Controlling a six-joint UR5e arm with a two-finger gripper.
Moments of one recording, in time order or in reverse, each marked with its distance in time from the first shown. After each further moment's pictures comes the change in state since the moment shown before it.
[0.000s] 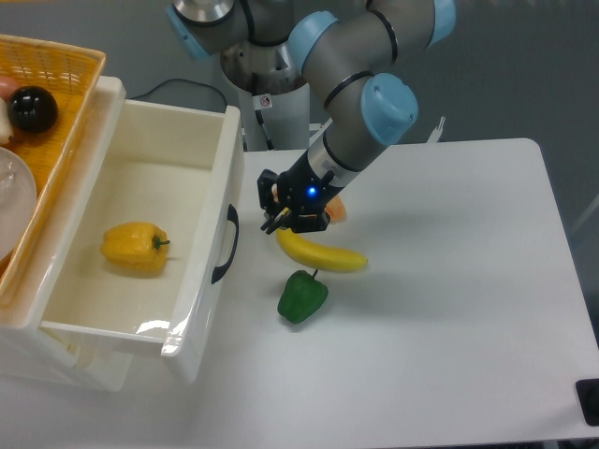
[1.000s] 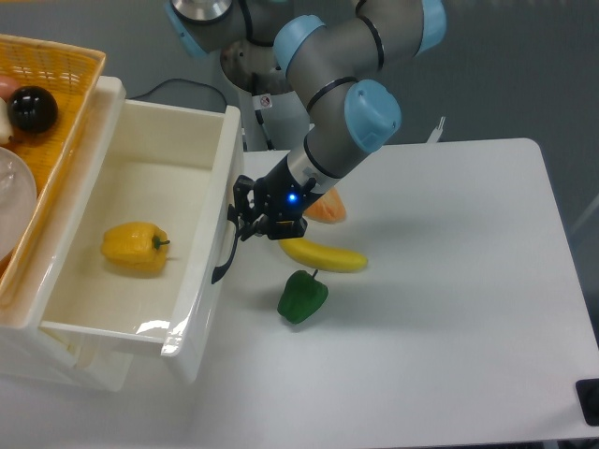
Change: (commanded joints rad) arm -0.037 -0.006 0.003 0.000 -0.032 -0.034
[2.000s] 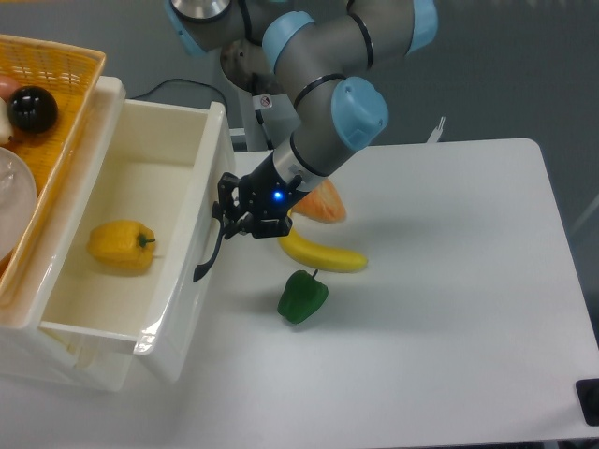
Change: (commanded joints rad) arm -0.044 0.017 0.002 -0.003 -0.026 -0.057
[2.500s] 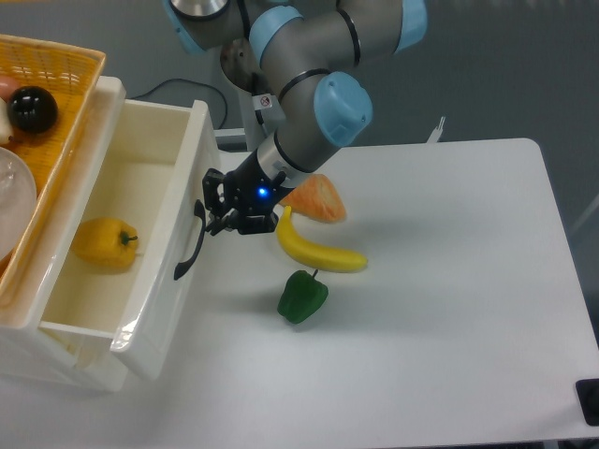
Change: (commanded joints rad) arm -0.031 0.020 -0.002 0.000 0.000 -0.045
